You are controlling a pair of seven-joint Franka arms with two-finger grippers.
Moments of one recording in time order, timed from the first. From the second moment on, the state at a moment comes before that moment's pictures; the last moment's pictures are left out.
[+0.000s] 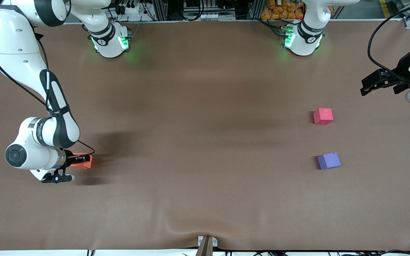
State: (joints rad) left arm -0.09 0.03 0.01 -1.49 -0.01 1.49 -0.14; right arm -0.04 0.72 -0.04 -1.61 0.04 2.17 -0.14
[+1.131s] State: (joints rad) left arm -0.09 0.04 0.01 -1.49 -0.01 1.49 -0.14; right arm 0.19 0.69 0.04 -1.36 0.04 1.81 -0.21
